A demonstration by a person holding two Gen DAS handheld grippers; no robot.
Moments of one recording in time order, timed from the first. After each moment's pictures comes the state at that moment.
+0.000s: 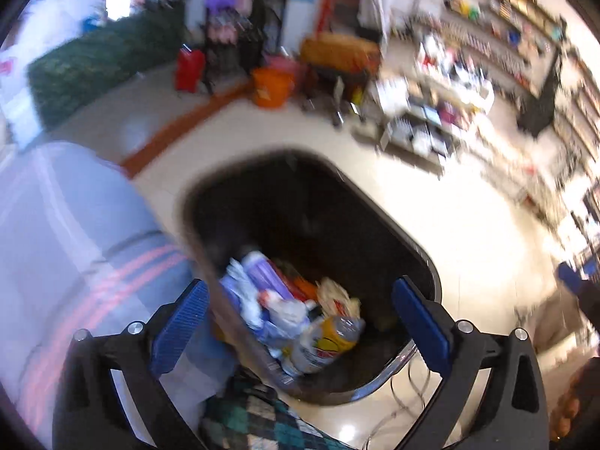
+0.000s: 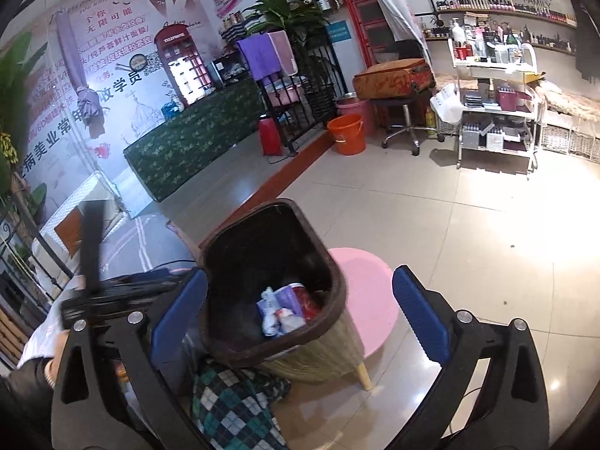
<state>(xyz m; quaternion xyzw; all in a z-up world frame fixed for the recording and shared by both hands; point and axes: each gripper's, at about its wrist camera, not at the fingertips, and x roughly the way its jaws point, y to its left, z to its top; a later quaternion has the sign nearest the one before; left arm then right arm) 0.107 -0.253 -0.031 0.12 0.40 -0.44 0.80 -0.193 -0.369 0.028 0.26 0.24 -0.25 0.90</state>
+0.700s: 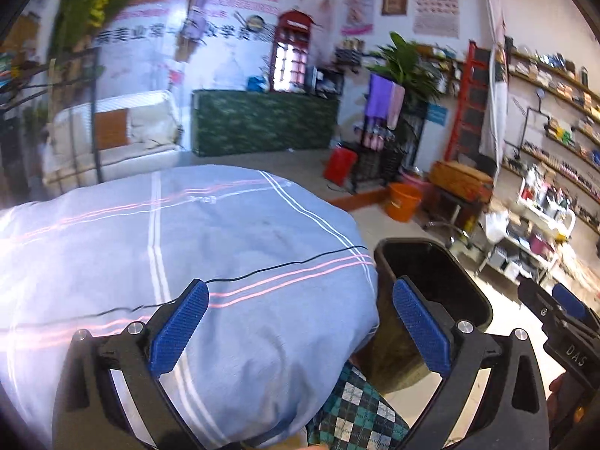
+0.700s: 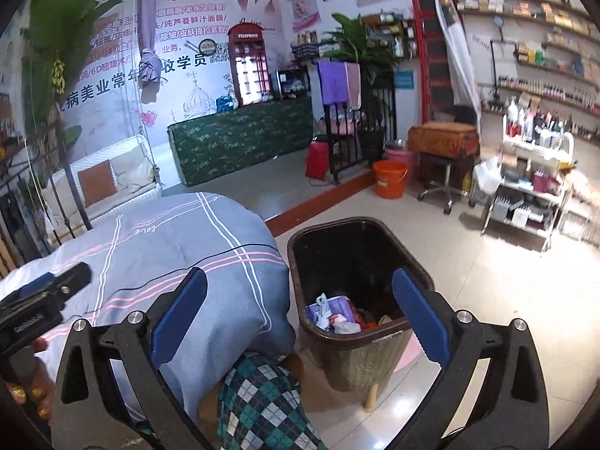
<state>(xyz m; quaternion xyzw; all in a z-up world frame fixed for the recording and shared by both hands) 0.013 -0.047 0.048 -0.01 0.26 -0.21 0.94 -0.179 -0.215 0.063 0.11 0.21 -0.21 0.95</state>
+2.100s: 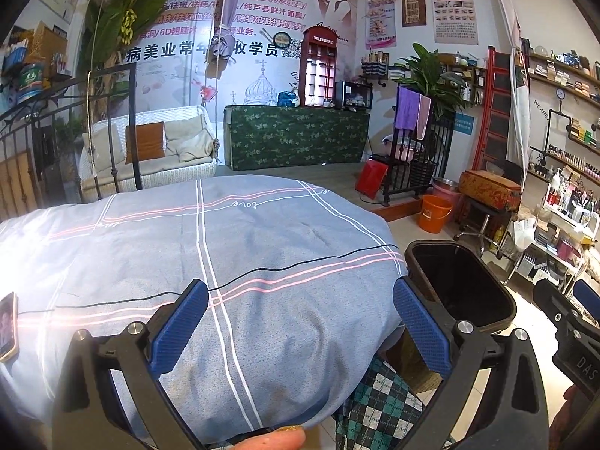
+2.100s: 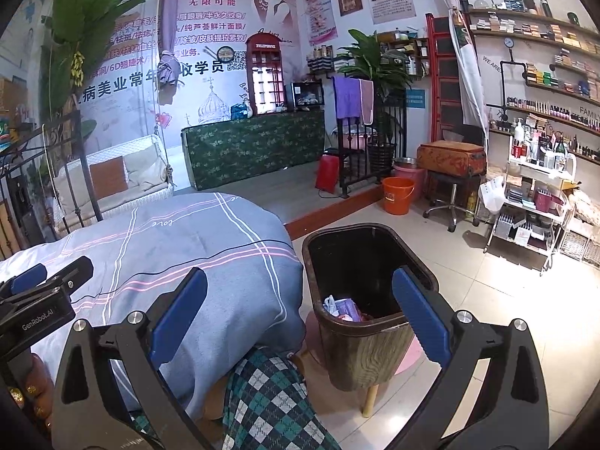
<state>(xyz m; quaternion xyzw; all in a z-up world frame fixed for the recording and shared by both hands) -0.015 -0.012 0.038 0.01 0.23 -0.14 0.96 -0.199 -0.185 0.061 0.08 0.20 -0.19 0.96</state>
